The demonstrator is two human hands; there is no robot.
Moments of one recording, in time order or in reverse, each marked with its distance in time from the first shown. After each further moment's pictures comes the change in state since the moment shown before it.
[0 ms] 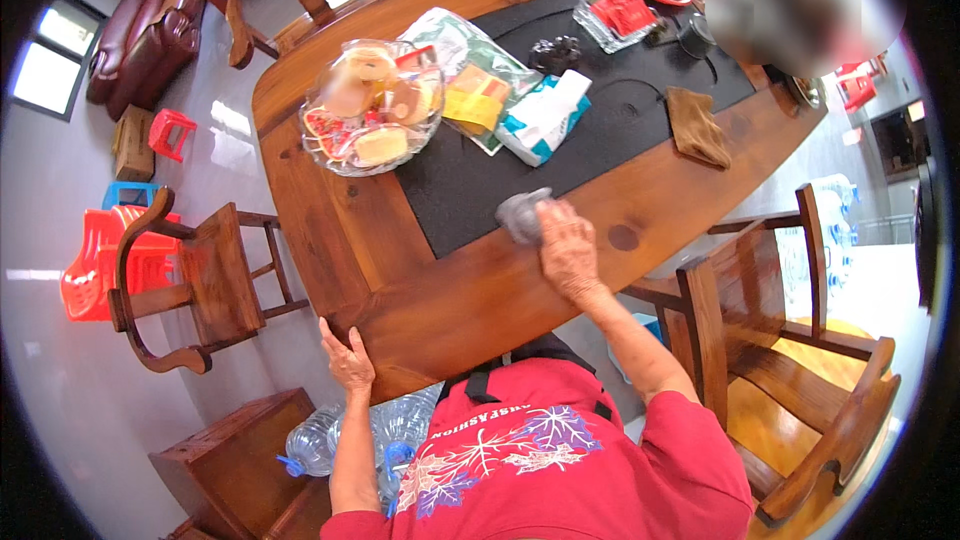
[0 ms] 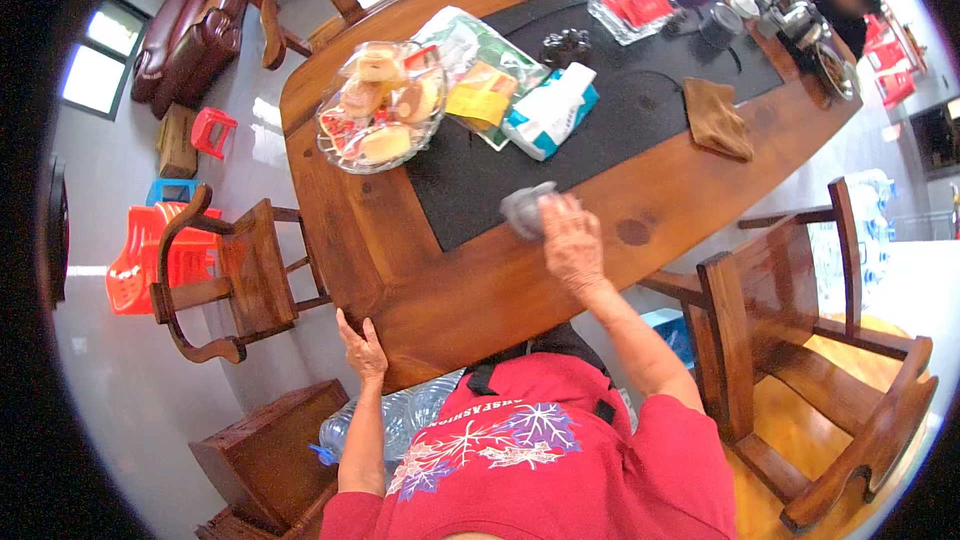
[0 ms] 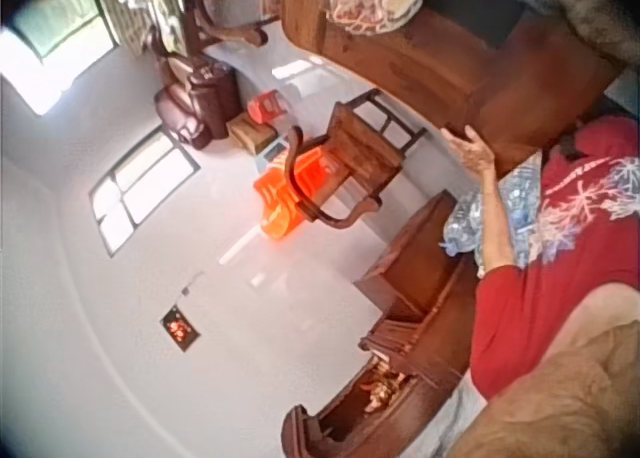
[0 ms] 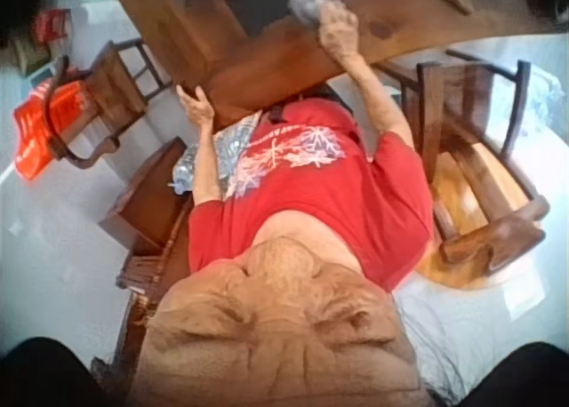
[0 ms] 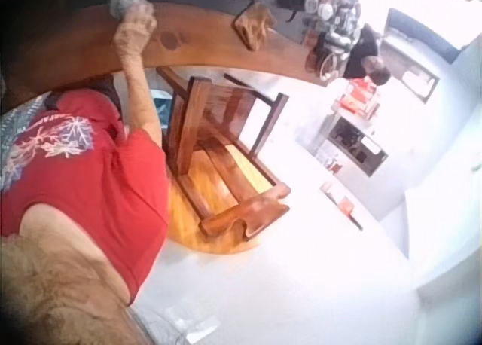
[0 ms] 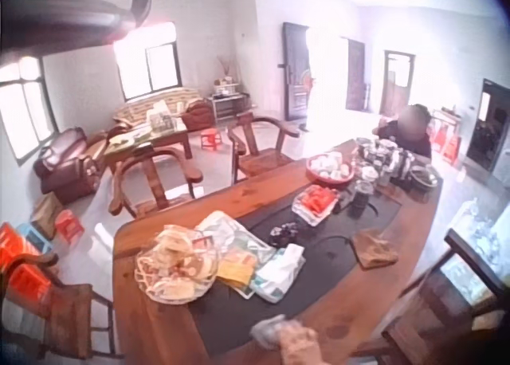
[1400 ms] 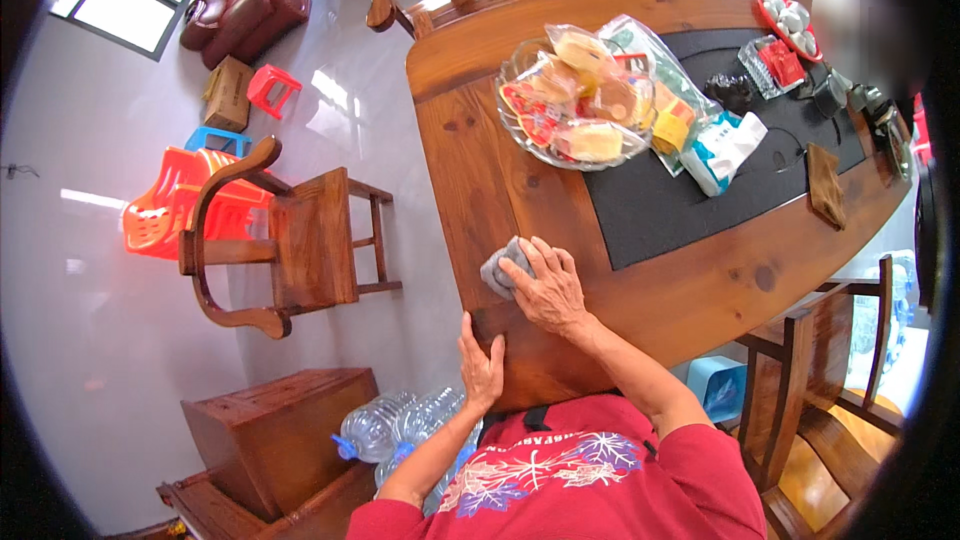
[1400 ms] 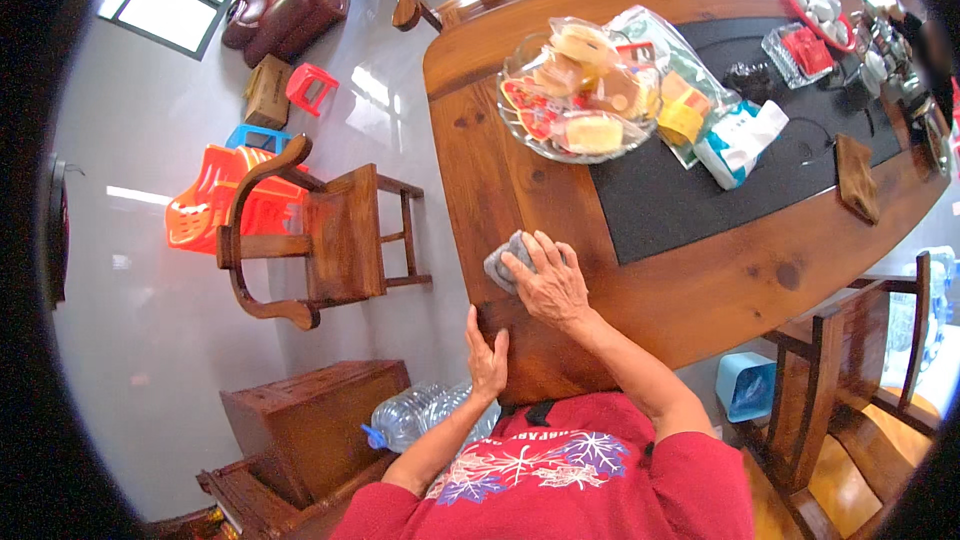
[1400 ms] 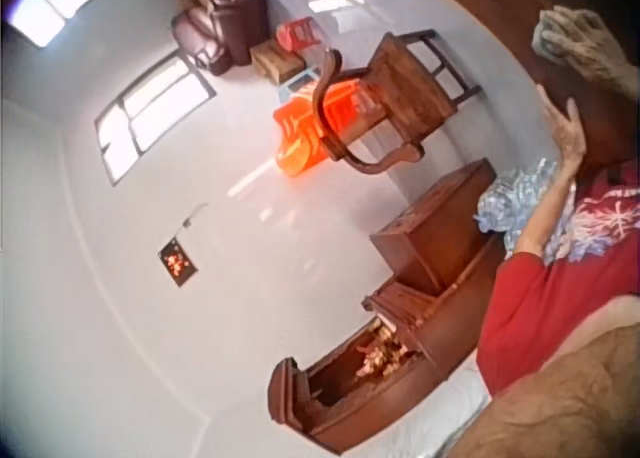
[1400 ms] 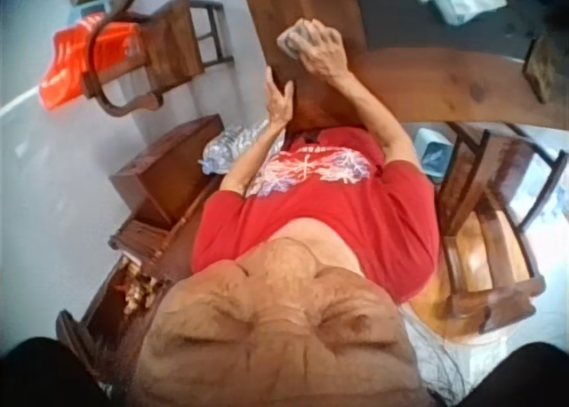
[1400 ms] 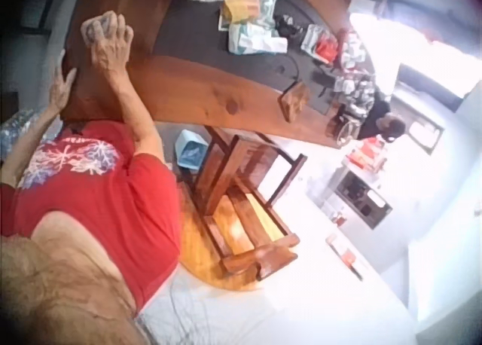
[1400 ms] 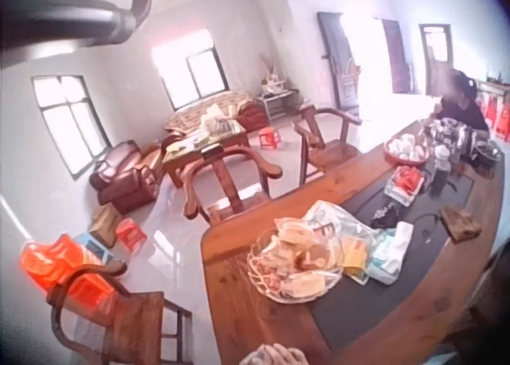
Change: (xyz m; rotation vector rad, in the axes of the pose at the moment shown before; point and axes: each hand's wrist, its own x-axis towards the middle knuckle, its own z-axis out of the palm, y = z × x) left_hand 0.006 -0.022 -0.016 -0.358 -0.174 -0.005; right_hand 0.066 -0.260 0.071 0.381 -0.010 -0.335
